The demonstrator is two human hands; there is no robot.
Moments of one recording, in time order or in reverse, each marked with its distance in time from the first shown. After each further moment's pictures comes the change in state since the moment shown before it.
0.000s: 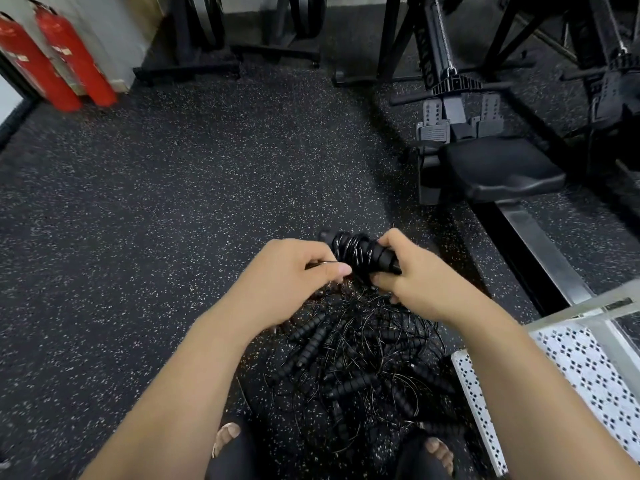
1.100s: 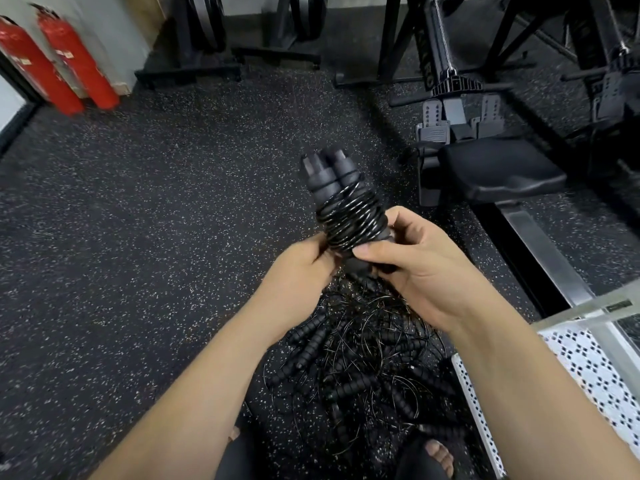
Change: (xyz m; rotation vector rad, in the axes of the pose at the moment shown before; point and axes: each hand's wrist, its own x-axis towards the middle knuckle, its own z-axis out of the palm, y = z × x) left_hand 0.008 0.011 0.031 -0.375 0.089 -0.120; right_hand -0.015 -0.031 -0.003 1.073 -0.031 -0.206
